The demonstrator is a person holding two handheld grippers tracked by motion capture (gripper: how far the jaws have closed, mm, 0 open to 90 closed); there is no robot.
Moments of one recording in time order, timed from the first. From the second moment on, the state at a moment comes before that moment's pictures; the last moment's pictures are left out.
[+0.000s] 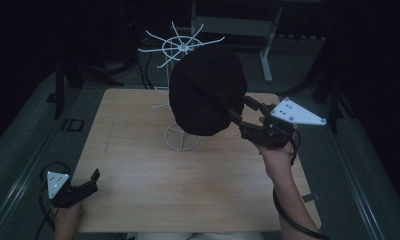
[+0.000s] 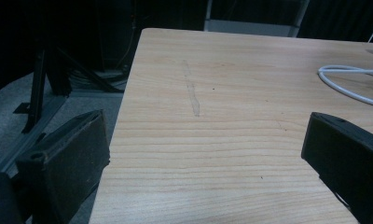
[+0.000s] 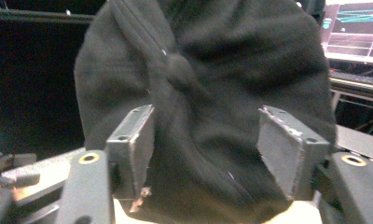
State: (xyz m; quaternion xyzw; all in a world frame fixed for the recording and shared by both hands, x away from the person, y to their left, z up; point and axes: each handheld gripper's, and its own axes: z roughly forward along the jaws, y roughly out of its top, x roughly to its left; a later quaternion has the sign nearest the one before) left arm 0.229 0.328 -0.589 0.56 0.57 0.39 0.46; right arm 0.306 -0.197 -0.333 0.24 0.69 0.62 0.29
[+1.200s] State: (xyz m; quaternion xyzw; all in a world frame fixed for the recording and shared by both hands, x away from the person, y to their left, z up) left arm 0.228 0.329 -0.589 0.56 0.57 0.39 0.46; right arm 0.337 -0.248 -0.475 0.31 0.76 0.51 0.25
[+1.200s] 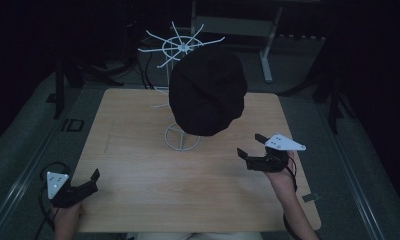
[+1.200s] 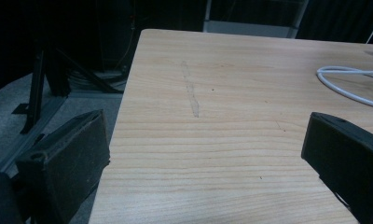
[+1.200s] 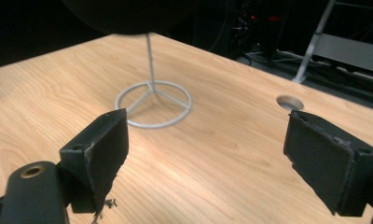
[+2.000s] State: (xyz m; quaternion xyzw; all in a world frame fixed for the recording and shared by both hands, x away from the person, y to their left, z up) left arm 0.228 0.330 -0.589 0.55 0.57 0.39 0.46; right arm 0.342 -0.321 -0.549 0.43 0.71 0.46 0.31
